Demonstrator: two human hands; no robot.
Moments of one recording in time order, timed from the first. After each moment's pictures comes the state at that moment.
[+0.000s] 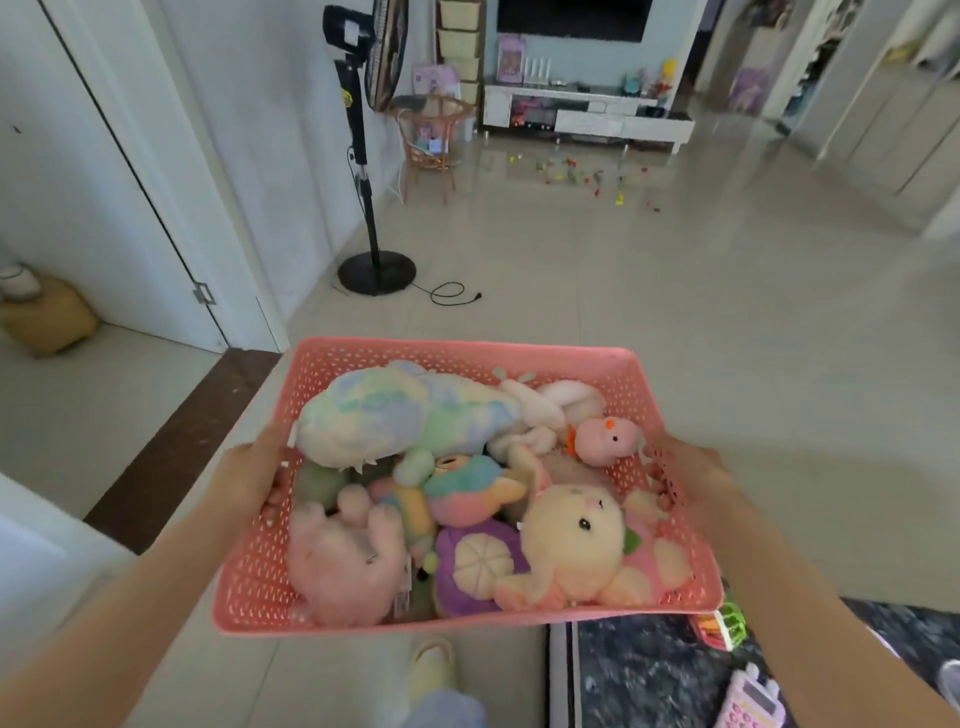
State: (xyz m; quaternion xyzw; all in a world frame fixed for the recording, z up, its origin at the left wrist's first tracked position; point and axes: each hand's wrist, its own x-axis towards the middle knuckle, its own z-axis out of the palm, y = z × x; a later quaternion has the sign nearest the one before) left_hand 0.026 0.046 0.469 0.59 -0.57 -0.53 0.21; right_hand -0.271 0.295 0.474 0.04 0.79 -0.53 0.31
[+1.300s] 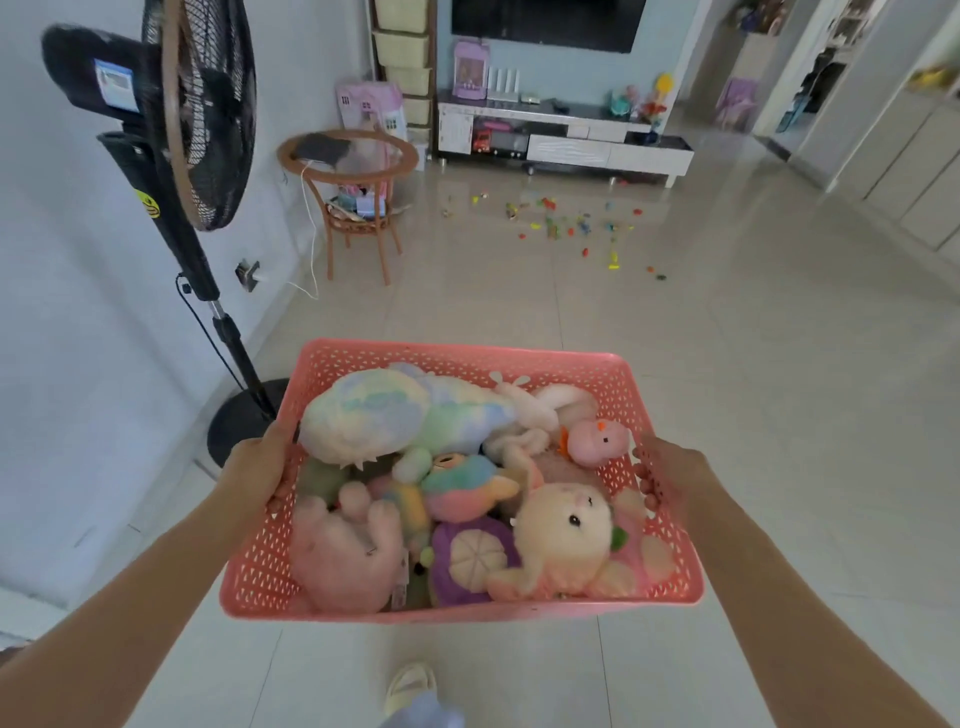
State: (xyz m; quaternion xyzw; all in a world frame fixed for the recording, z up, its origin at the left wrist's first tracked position) left_hand -0.714 -0.612 0.459 0.58 -0.58 -0.55 0.16; right_hand -0.988 -0.348 0.463 0.09 0.78 -0.55 0.29
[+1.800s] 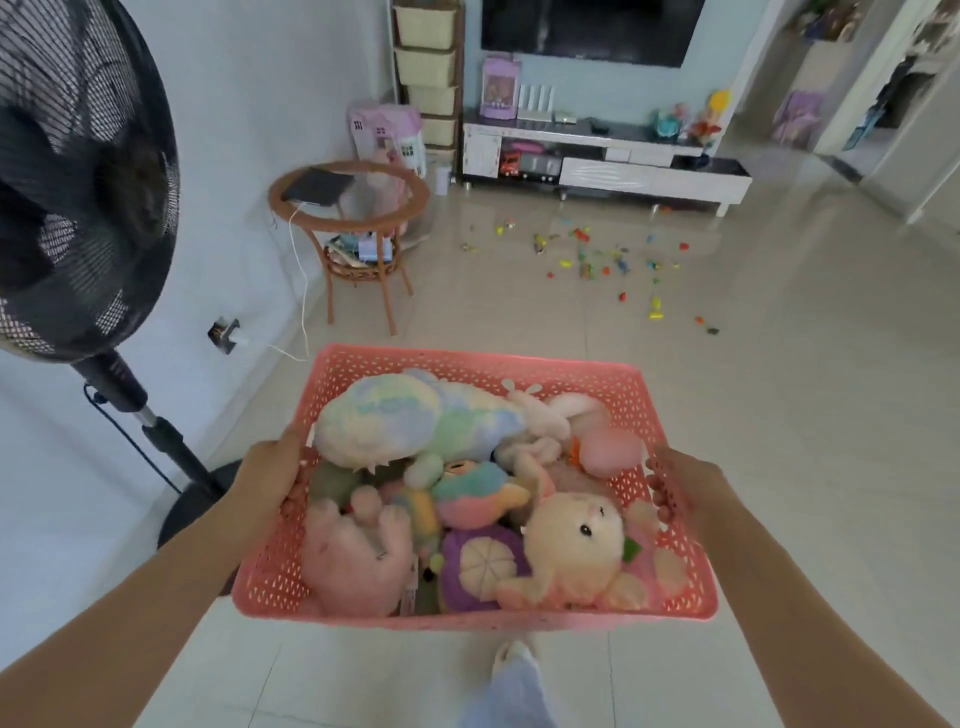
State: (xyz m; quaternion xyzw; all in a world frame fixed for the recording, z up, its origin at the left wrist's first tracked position) left_hand -1.002 -0.830 0.450 0.62 -0.55 -0.53 0.18; right_hand -1.281 -0.575 0.449 0.08 0.77 -0.54 0.31
